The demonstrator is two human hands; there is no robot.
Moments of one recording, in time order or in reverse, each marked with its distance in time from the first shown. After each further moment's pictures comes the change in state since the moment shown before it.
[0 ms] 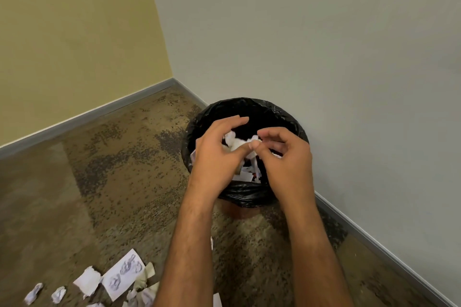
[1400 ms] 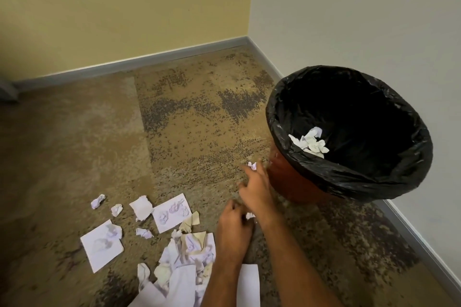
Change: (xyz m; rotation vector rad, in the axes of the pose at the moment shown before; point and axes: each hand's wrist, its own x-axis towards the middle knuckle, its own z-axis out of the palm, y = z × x) left_hand -0.174 -0.265 0.030 0.362 0.164 -0.468; right_hand -0.085 0.187 0.200 -0.626 -0.734 0.115
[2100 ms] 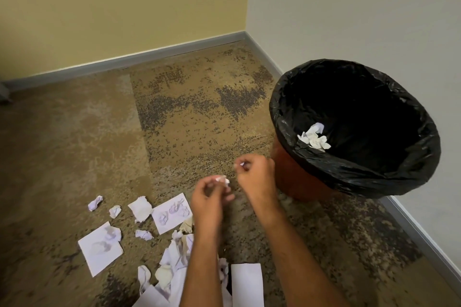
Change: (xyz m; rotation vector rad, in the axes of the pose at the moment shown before) left_hand 0.029 0.027 -0.076 -0.949 0.182 -0.446; right_hand -0.013 -0.046 -0.031 0.173 0.222 -0.045
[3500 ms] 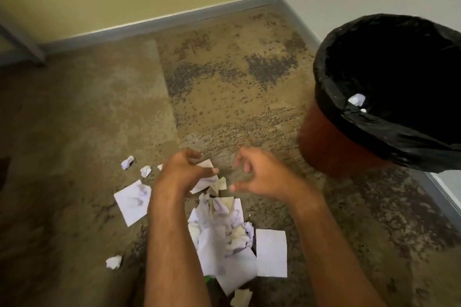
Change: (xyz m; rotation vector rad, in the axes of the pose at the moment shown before) left_hand 0.005 0.094 -0.103 0.817 -0.053 -0.248; right_hand -0.052 -0.018 -0.001 -0.188 -0.678 -0.207
